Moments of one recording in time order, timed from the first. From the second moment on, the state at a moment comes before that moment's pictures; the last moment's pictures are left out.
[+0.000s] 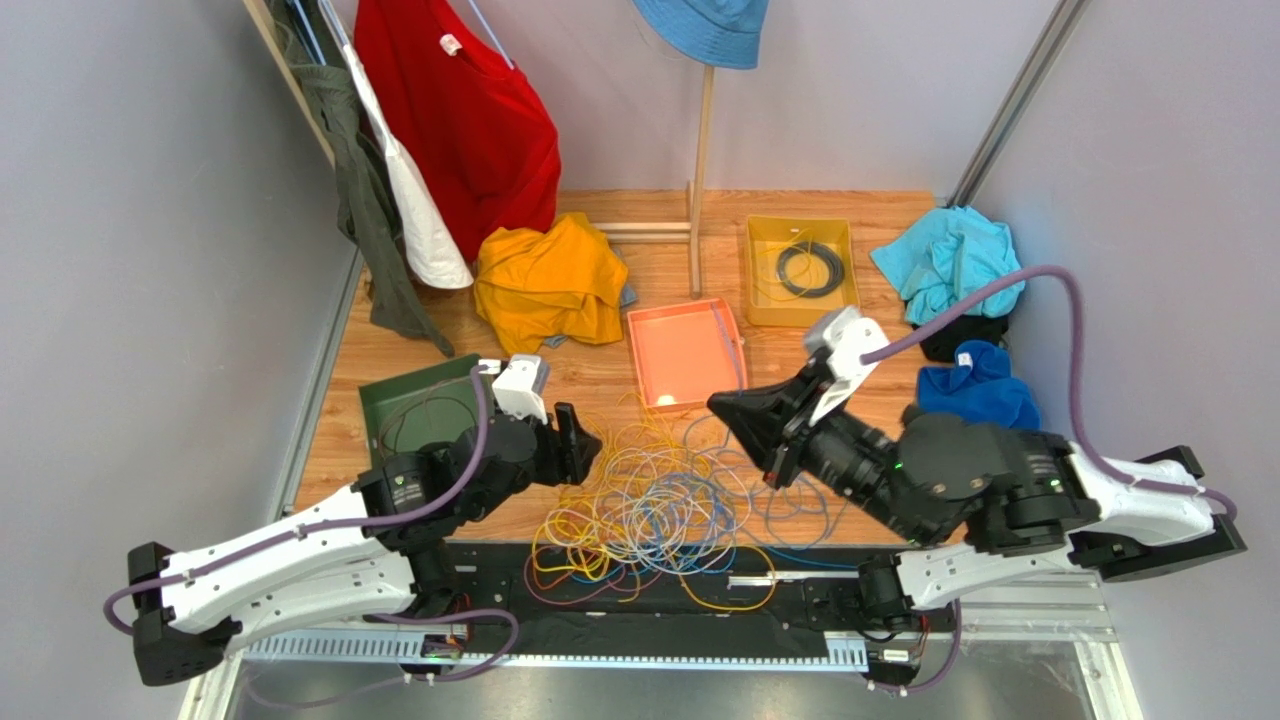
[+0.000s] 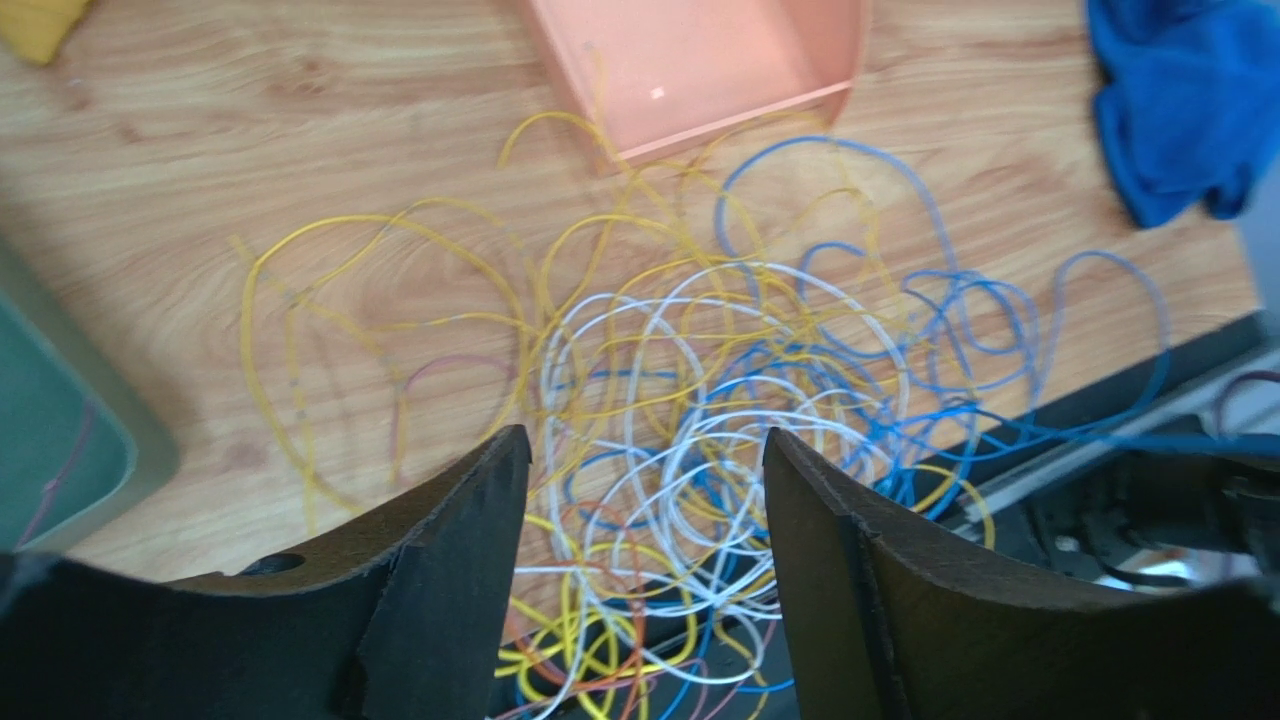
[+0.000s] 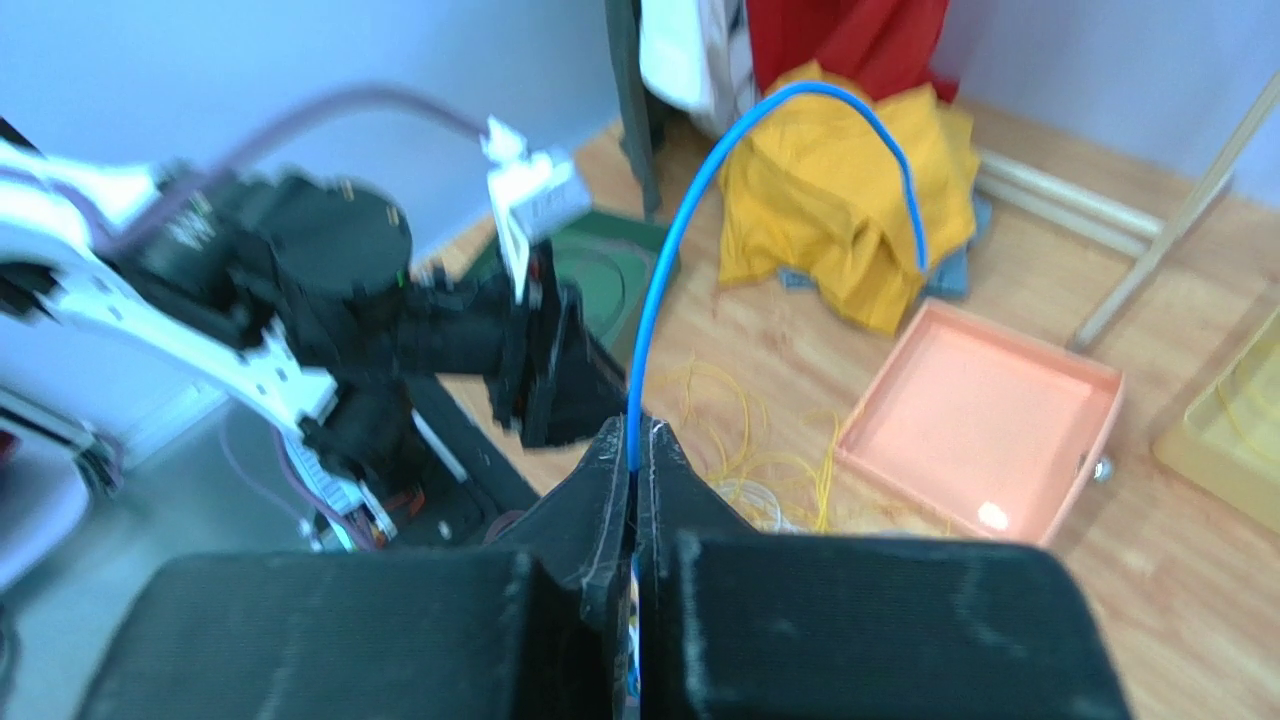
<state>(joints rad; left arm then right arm) -1.12 0.73 0.70 -0.54 -0.49 -0.74 1.68 0.91 1.39 -0.63 0.83 0.29</state>
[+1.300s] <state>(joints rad) -1.12 0.56 0.15 -0.07 -0.27 -0.93 1.09 1.18 1.73 -0.24 0.57 -0.04</state>
